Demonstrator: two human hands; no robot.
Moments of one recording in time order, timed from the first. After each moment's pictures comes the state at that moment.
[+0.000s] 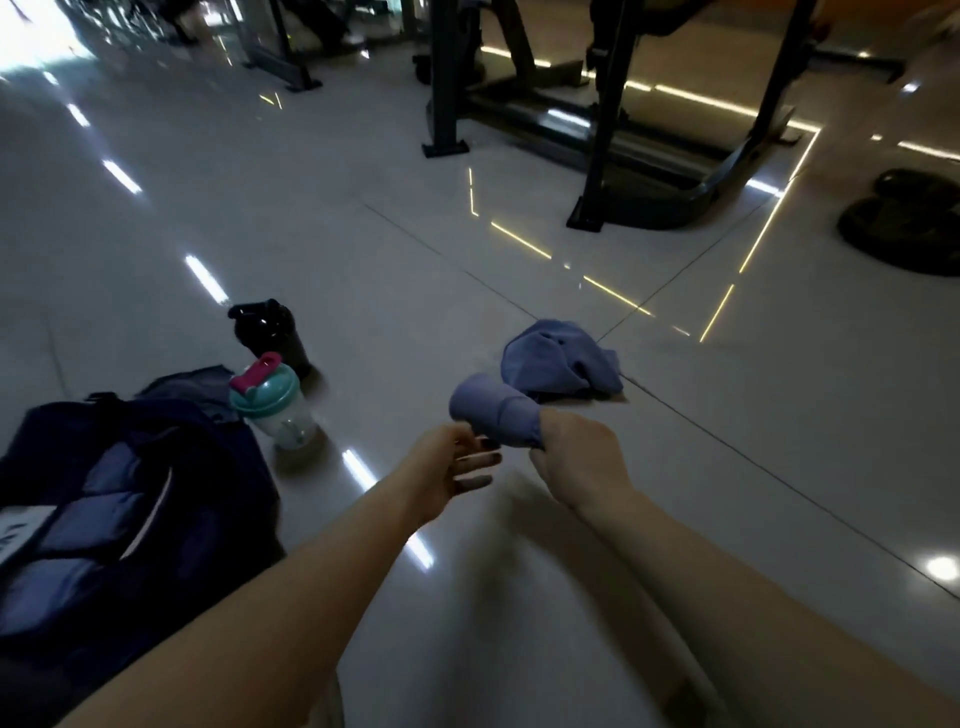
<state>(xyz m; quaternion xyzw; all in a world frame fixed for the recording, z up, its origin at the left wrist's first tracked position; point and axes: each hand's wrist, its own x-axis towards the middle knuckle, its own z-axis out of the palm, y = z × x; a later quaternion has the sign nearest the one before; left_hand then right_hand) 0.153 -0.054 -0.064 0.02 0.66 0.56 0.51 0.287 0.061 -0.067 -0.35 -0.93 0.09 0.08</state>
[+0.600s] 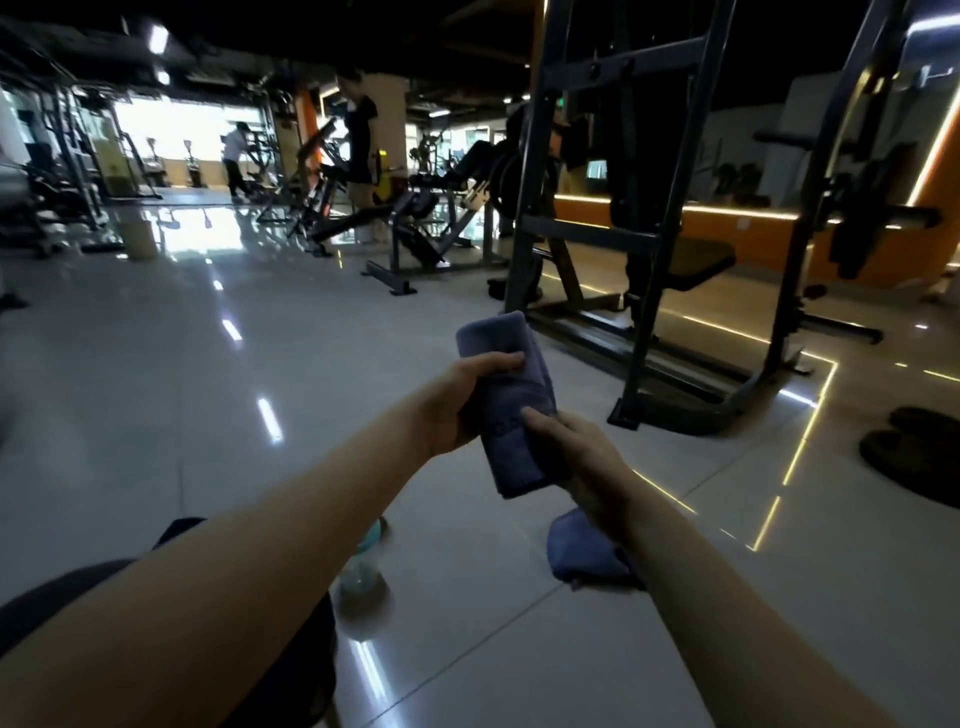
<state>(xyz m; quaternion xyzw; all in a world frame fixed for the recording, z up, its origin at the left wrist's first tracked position) 0.096 -0.088 0.222 0.25 0.56 0.66 0.43 0.241 0.007 0.175 -0.17 -0.66 0.71 0.20</state>
